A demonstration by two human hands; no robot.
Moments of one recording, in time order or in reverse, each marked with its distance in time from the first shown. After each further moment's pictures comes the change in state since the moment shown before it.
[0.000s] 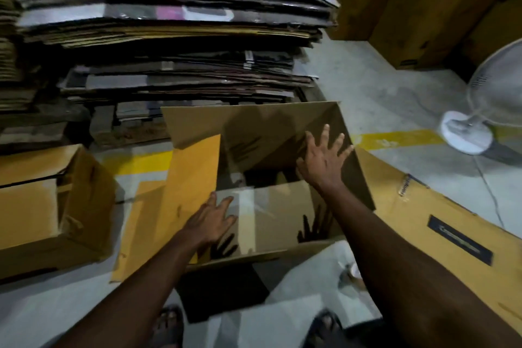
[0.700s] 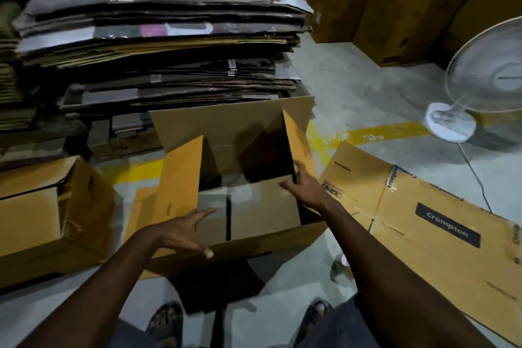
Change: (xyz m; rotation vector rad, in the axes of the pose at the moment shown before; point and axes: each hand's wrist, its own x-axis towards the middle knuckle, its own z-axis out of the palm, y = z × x) left_hand -0.057 -0.009 -0.031 -0.179 -0.405 0.133; right_hand -0.068 0.055 0.020 0.817 -0.361 -0.054
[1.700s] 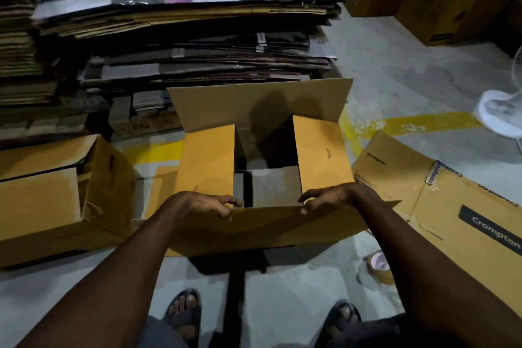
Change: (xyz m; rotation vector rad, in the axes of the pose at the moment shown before) left_hand 0.071 -0.035 -0.043 -0.170 -0.277 -0.131; right_hand 0.051 -0.006 0.012 -0.322 -0.809 0.236
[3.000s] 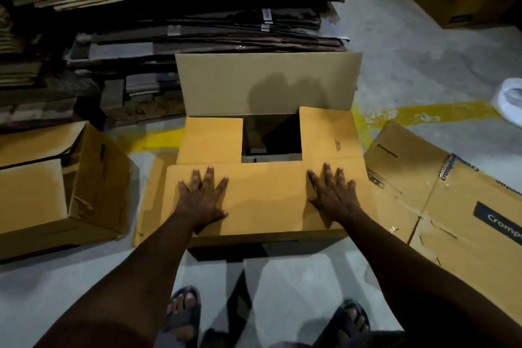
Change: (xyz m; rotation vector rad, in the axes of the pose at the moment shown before) left_hand 0.064 -0.051 0.017 0.716 0.695 -0.251; right_hand 0.107 0.052 0.040 -0.547 0.709 0.094
